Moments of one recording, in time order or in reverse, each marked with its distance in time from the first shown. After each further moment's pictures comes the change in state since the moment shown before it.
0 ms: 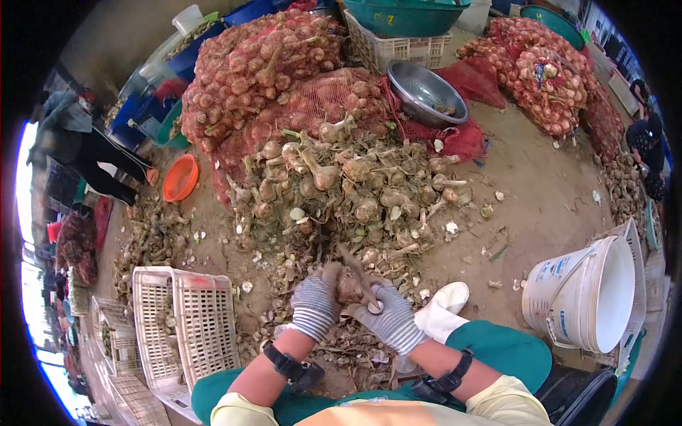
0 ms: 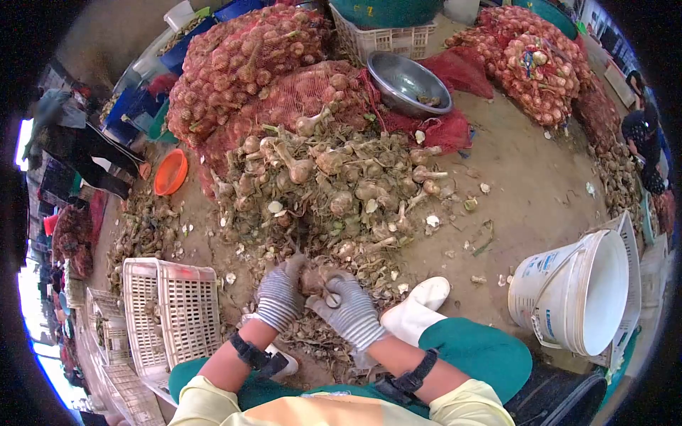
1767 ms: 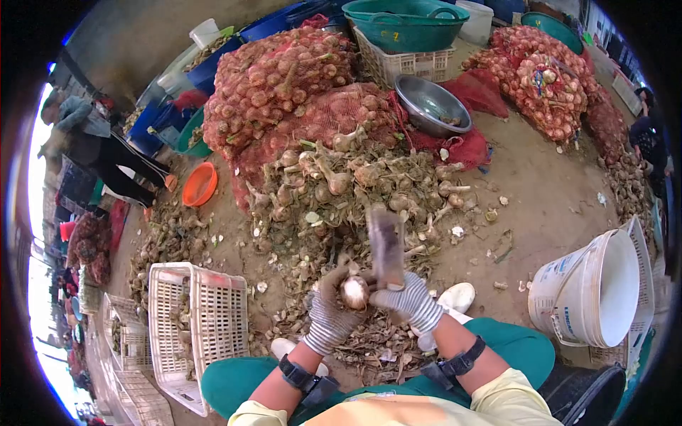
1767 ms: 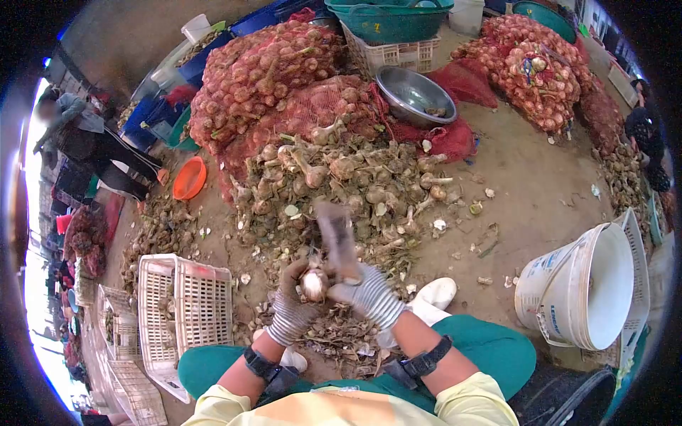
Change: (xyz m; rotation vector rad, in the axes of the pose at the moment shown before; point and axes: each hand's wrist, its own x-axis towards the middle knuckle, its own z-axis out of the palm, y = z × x) left_hand -0.049 0.025 0.005 -0.782 0.455 0.240; right_hand 0.005 -0.029 -0.045 0.637 -0.315 0.480
